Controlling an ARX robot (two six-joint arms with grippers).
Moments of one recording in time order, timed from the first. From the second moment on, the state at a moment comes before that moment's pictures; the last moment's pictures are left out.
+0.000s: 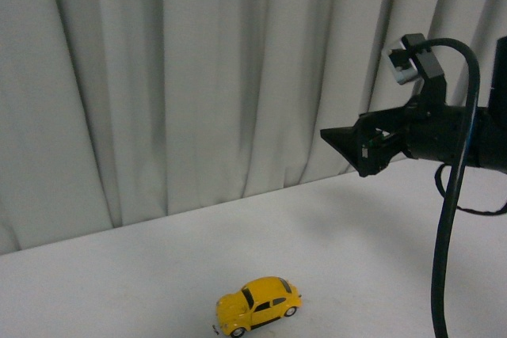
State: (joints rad) left arm 0.00 0.01 0.01 0.00 0.00 0.00; right arm -0.34 1.77 0.72 0.84 -0.65 -0.17
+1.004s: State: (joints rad) left arm 0.00 0.01 0.01 0.00 0.00 0.00; right arm -0.16 2.17 1.40 -0.72 -0.84 -1.70
